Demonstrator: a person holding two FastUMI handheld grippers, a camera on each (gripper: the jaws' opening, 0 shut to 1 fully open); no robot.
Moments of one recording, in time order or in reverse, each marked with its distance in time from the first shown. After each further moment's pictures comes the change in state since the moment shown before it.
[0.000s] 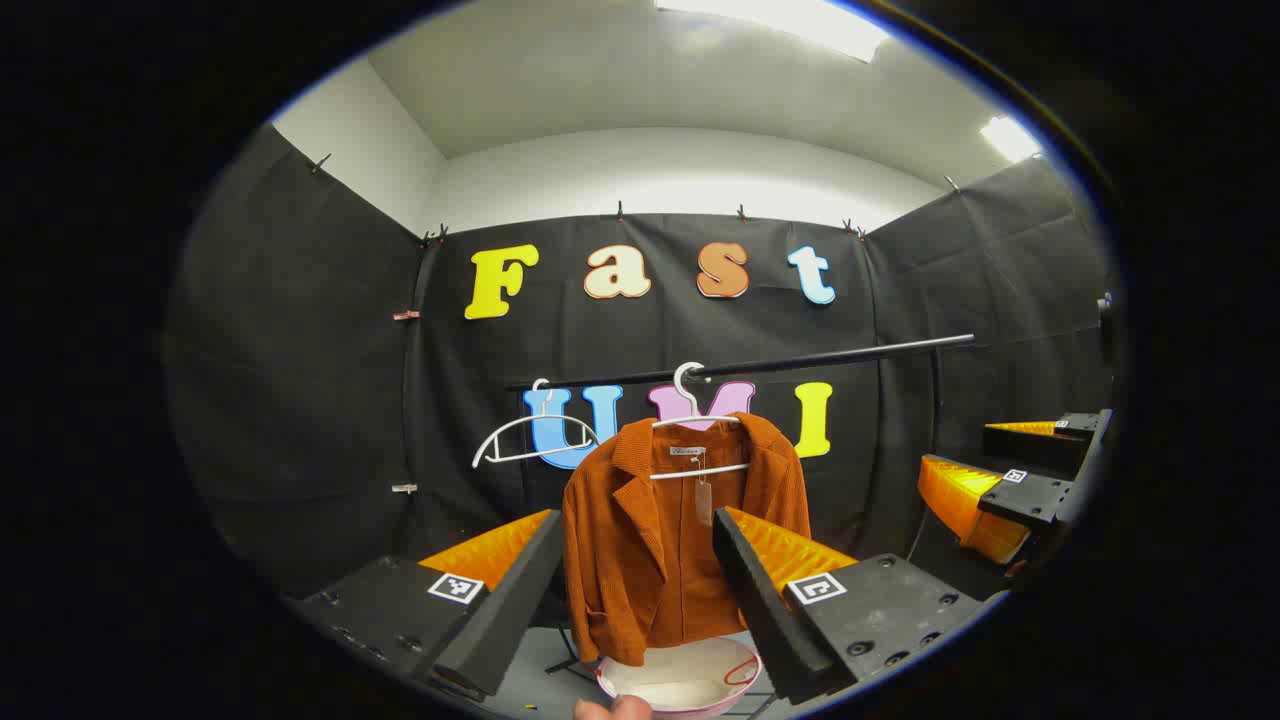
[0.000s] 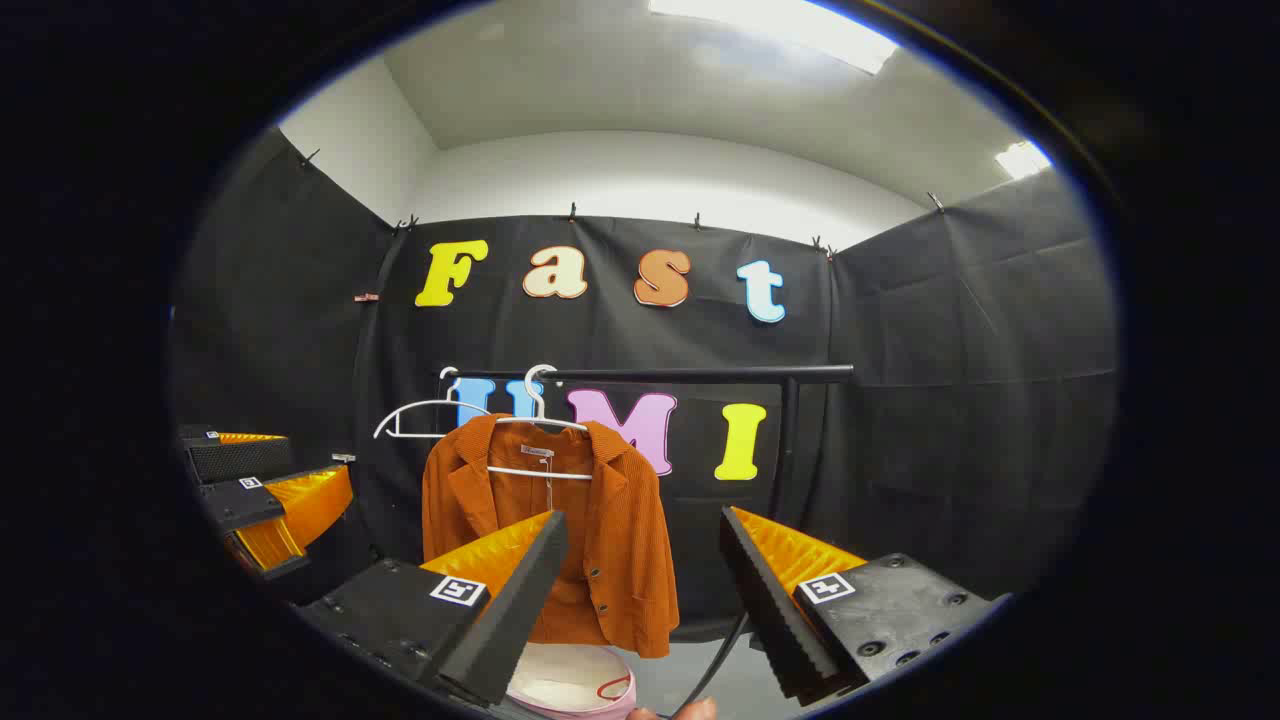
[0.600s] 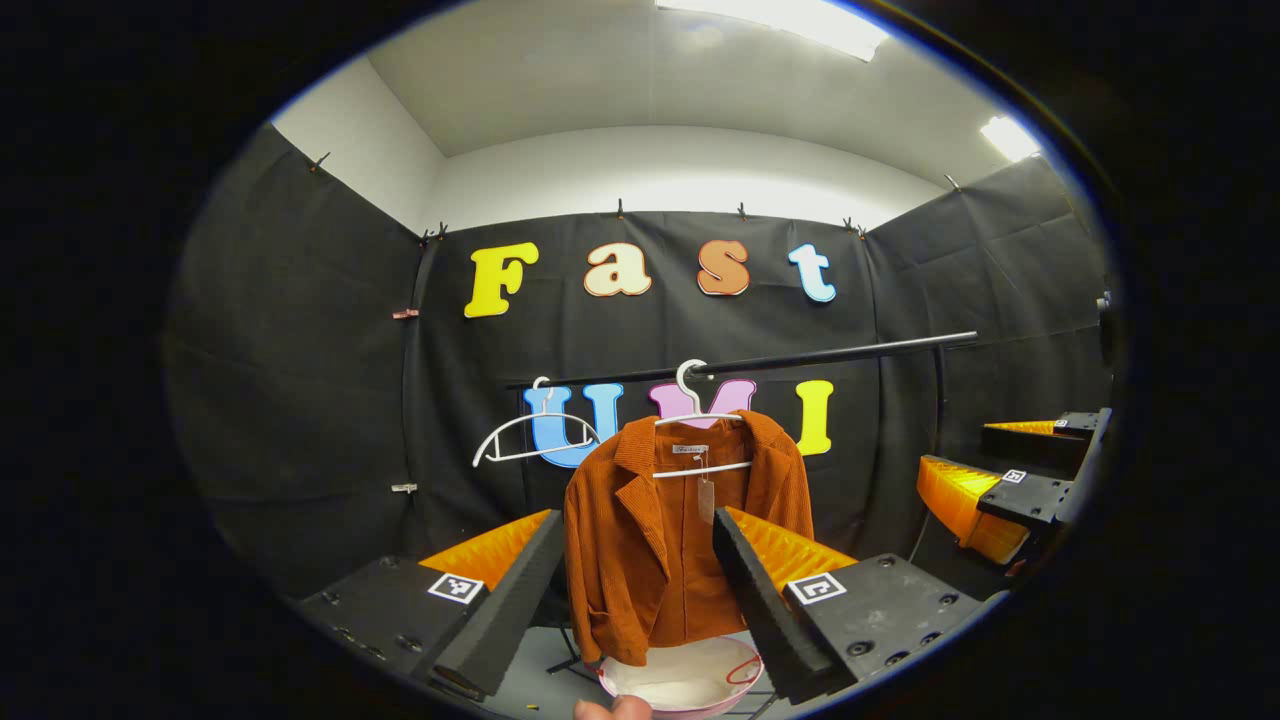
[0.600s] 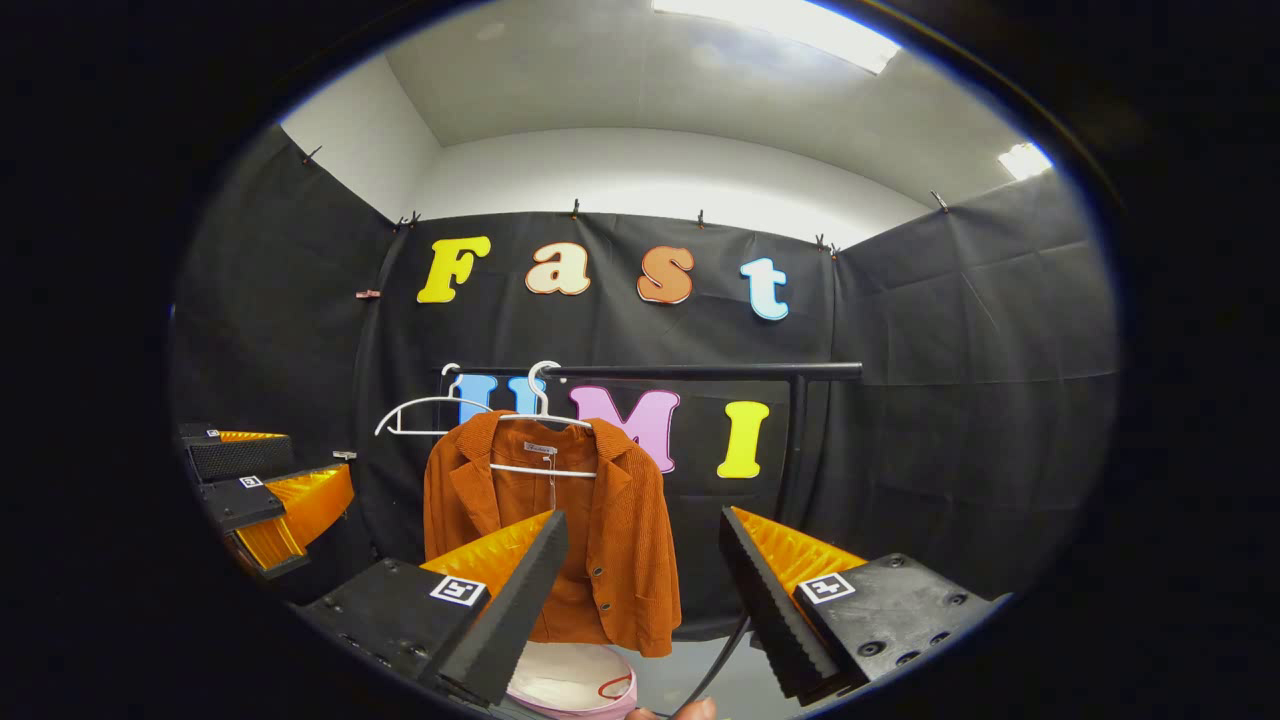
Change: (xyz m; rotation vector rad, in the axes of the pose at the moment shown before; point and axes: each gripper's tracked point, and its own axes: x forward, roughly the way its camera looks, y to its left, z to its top) left arm 0.006 0.006 -0.003 0.003 0.007 -0.003; right arm 0.003 0.006 -0.004 0.001 0.007 0.002
